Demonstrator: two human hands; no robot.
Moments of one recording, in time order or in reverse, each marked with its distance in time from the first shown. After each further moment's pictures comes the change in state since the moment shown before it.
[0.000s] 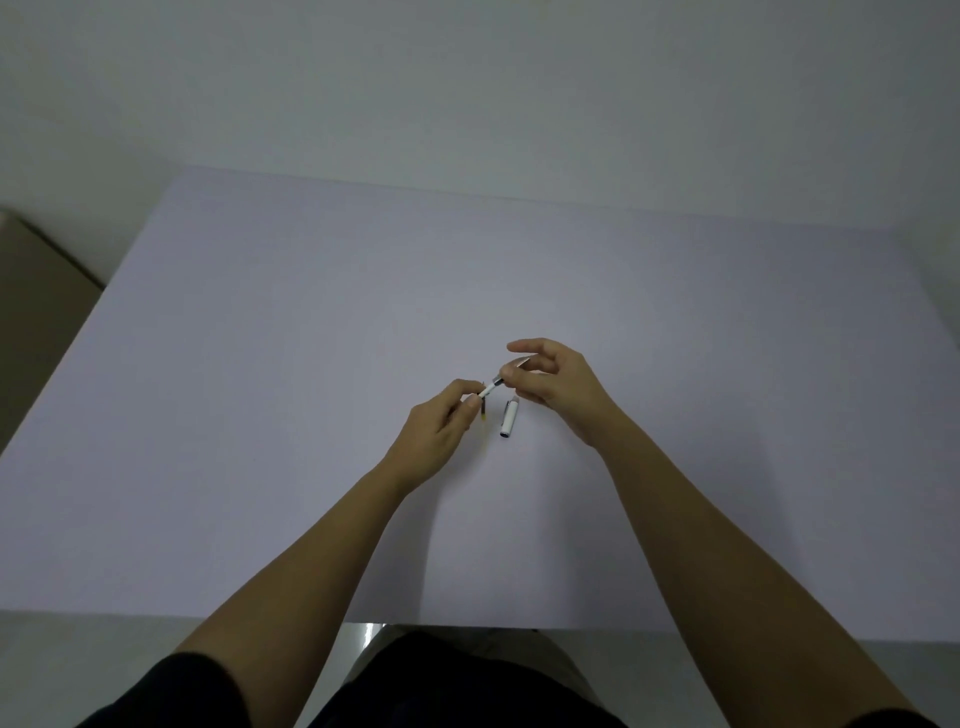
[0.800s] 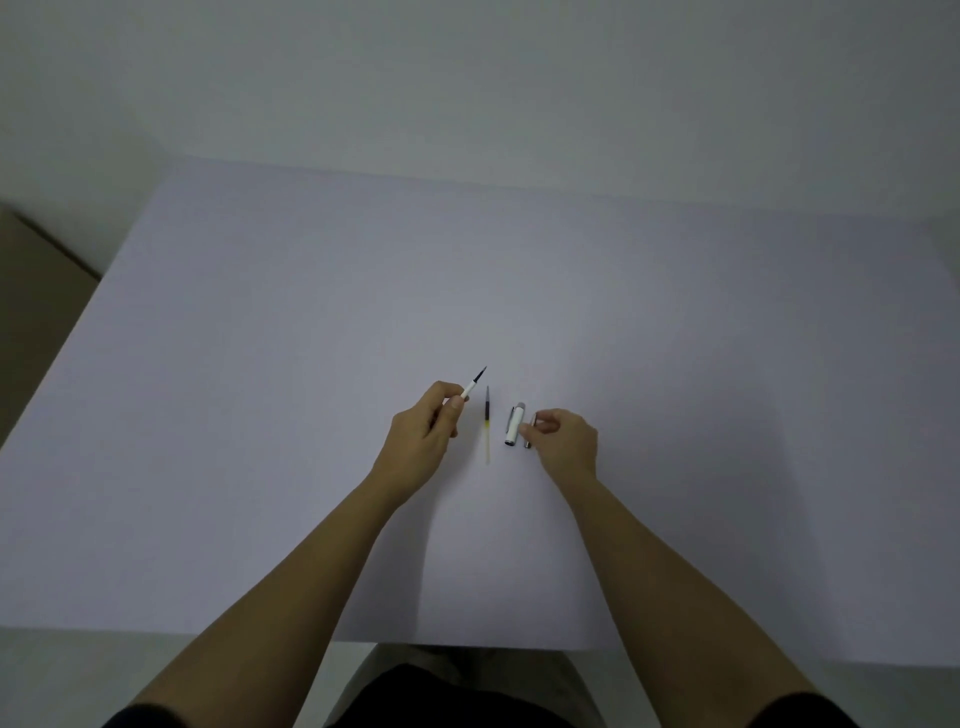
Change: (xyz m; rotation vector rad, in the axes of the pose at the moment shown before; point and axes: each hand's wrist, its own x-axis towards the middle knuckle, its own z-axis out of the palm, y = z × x) left_hand 0.007 -0.013 -0.004 0.030 0.102 -0.109; right_hand 0.016 0.097 0.008 -0.405 0.524 0.218
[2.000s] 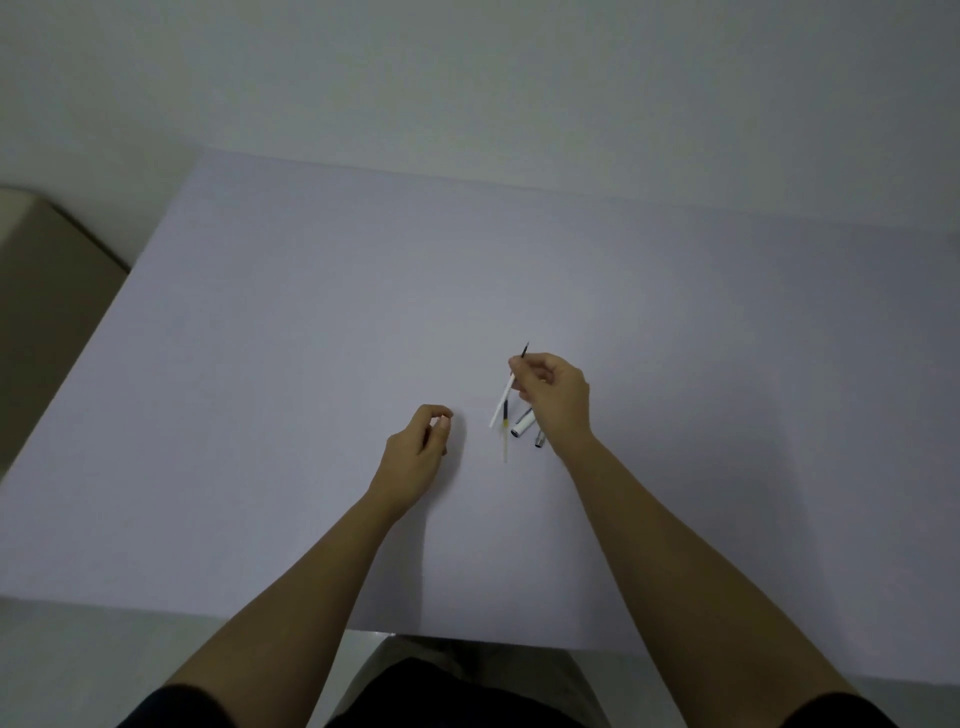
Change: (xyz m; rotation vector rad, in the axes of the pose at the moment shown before) left_hand -0.018 -0.040 -0.008 -0.005 0.045 -0.140; right_hand -0.004 -0.070 0.009 0.345 -0.149 -0.141
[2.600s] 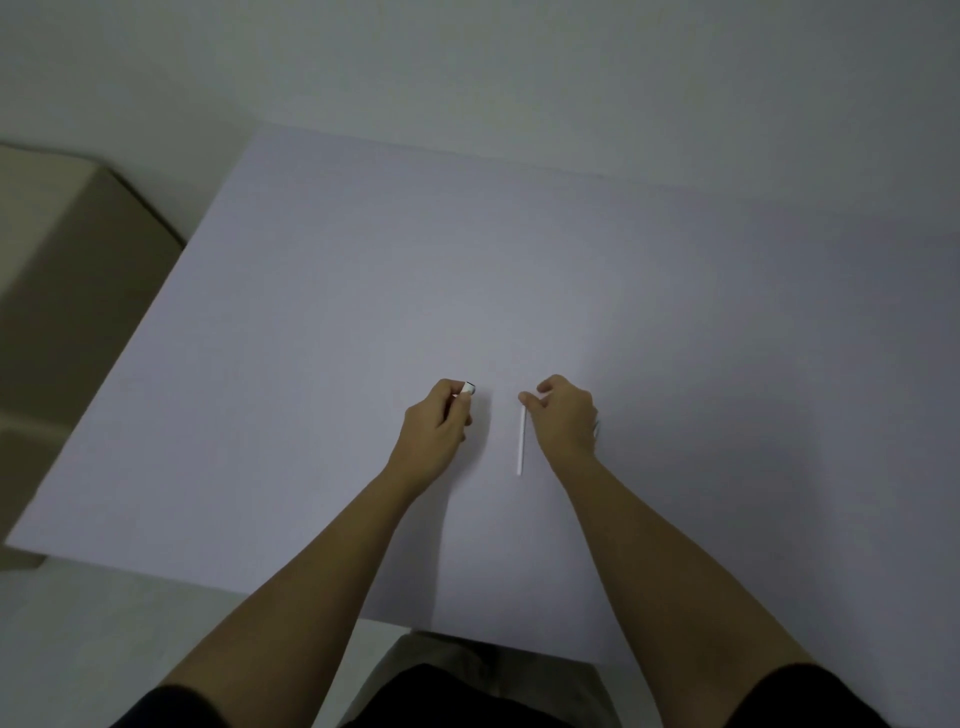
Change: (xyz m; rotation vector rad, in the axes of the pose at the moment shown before) left_hand 0.015 0.003 -0.034 -0.079 0.090 0.007; right_hand 0.005 0.030 0.053 -0.658 0.022 -0.013
